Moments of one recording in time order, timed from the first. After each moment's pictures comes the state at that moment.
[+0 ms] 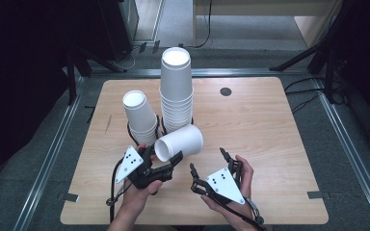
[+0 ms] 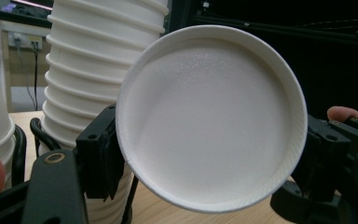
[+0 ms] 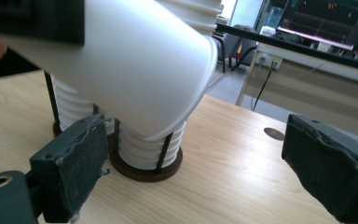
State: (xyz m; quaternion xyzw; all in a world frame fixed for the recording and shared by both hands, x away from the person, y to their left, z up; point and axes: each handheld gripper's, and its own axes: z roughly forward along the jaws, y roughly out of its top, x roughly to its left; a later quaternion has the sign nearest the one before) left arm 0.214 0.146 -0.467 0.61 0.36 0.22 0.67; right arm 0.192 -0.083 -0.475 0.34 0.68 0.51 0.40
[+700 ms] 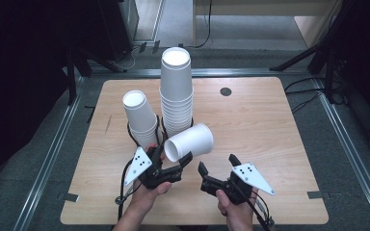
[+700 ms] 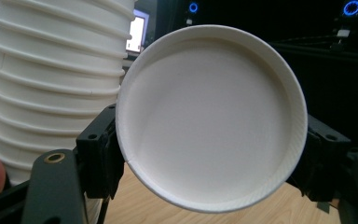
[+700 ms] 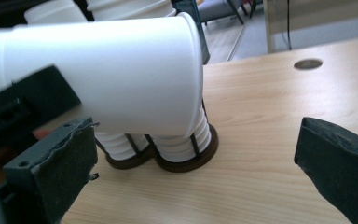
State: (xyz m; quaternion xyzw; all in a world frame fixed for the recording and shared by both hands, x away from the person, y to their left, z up) left arm 0.220 0.123 -0.478 0.59 0.33 0.22 0.70; right arm 0.192 -0.111 -0.462 0.51 0.60 0.58 0.21
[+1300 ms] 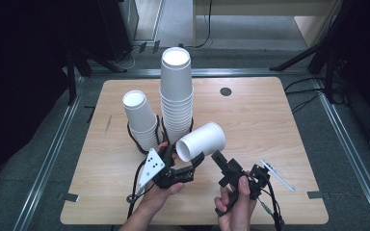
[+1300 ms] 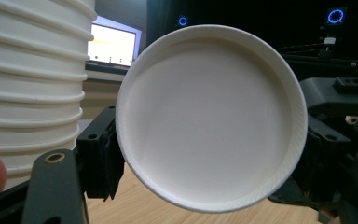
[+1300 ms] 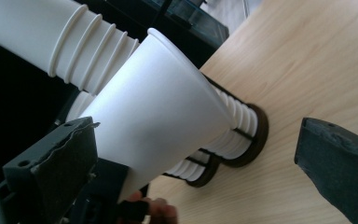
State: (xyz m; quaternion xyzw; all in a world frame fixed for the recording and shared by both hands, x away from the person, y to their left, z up) left arm 0.224 0.094 -0.485 0.58 0.31 0.23 0.72; right arm 0.201 -0.137 -0.458 0.65 0.40 0.64 -0.03
